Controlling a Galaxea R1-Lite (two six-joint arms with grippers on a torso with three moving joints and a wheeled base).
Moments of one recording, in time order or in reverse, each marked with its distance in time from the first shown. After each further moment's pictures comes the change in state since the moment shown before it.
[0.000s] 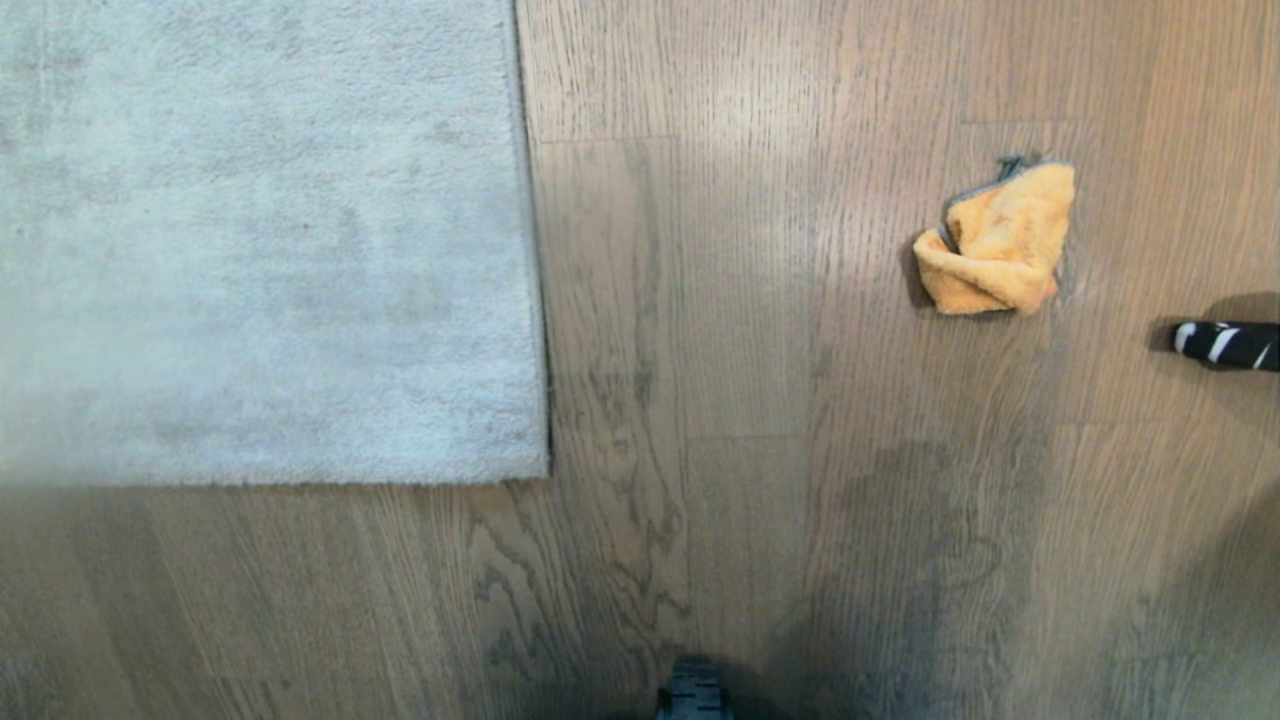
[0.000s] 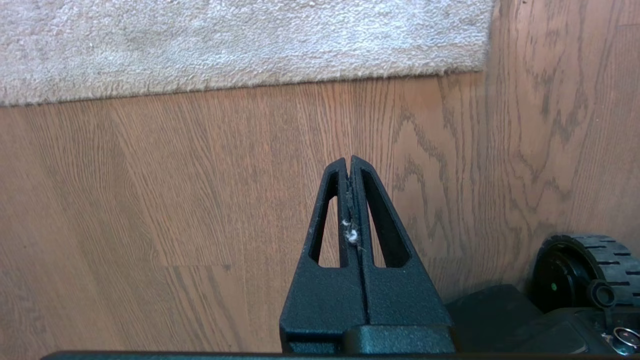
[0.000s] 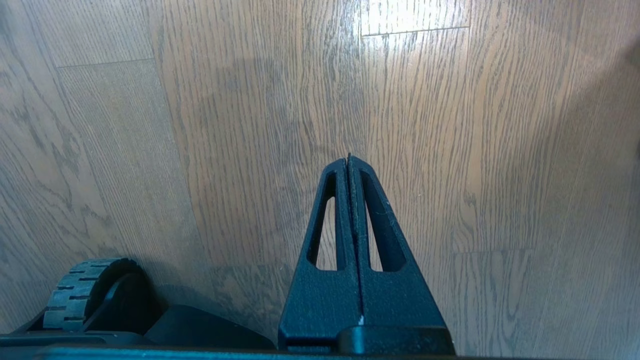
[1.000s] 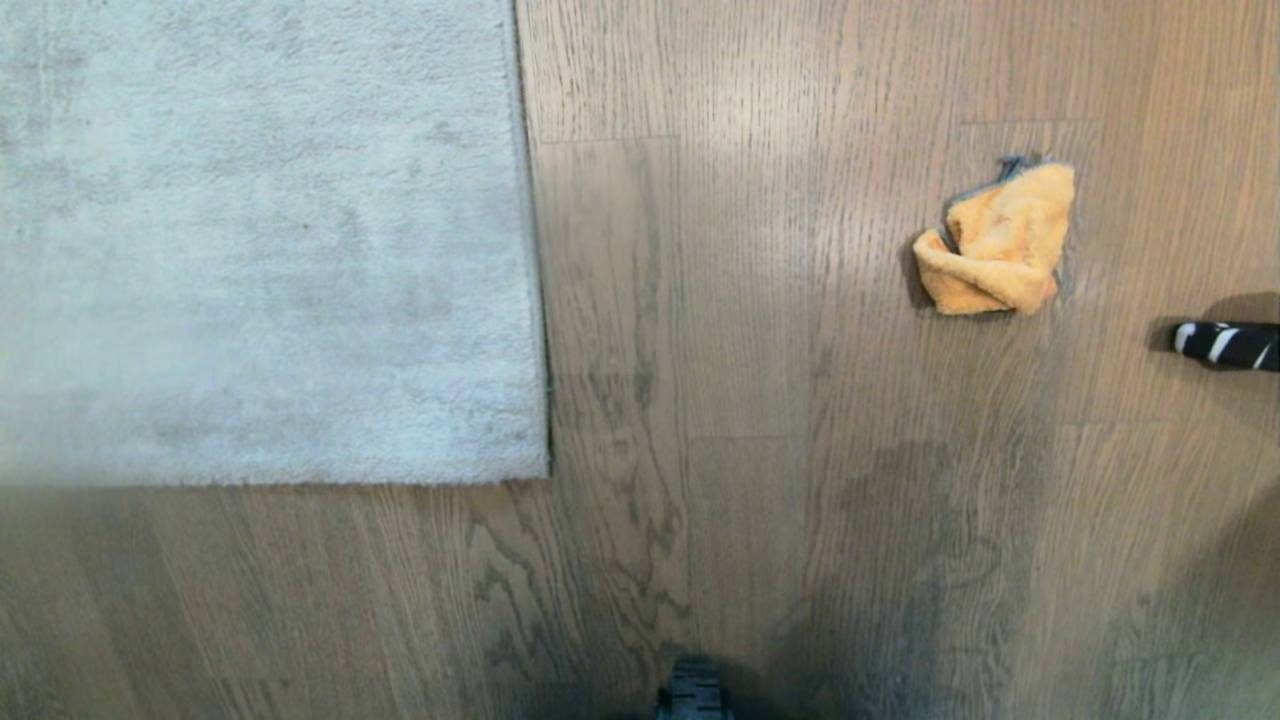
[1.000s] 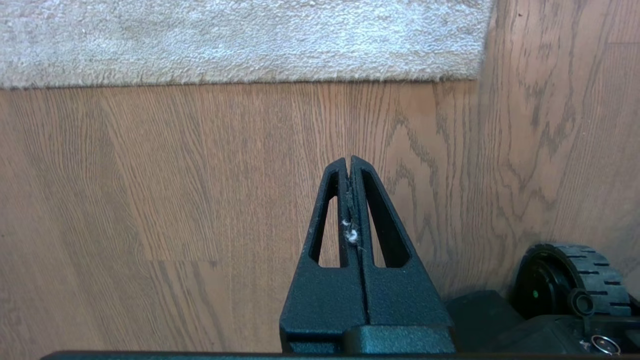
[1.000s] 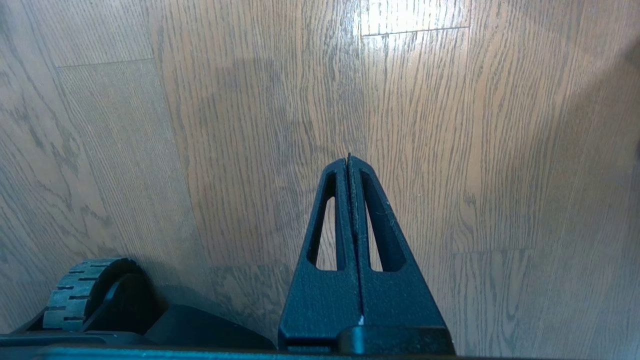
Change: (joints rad) left arm 0.000 0.000 -0.001 0.001 0.003 -0.058; right arm 0.000 0.000 0.000 0.000 0.000 0.001
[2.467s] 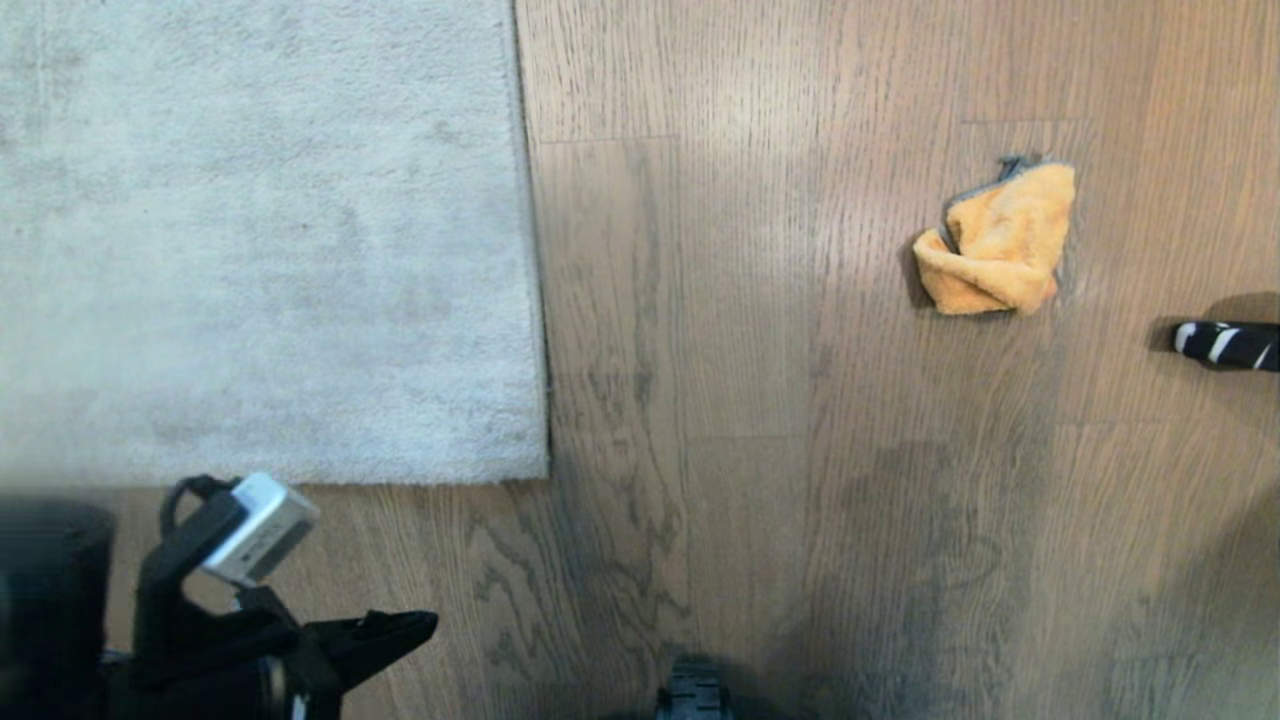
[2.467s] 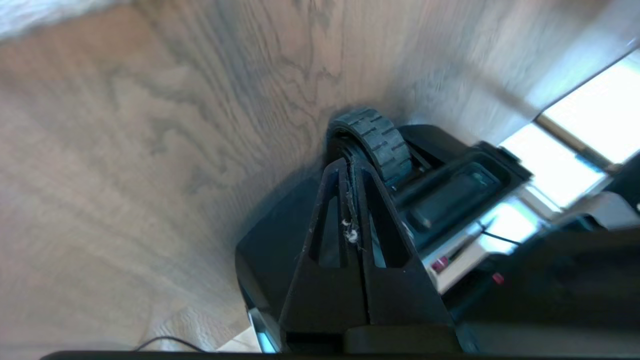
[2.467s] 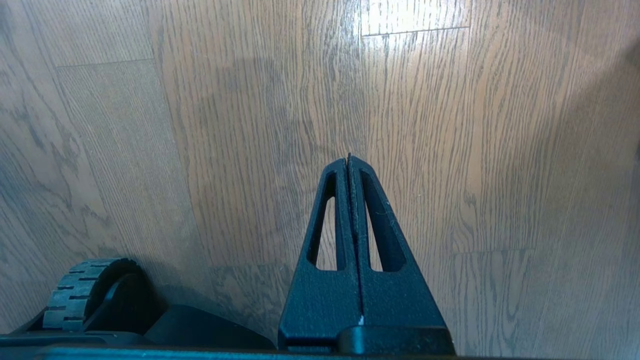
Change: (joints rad) left arm -0.505 1.166 -0.325 -0.302 -0.205 -0.064; right arm 0.000 0.000 0.000 0.000 0.000 0.000
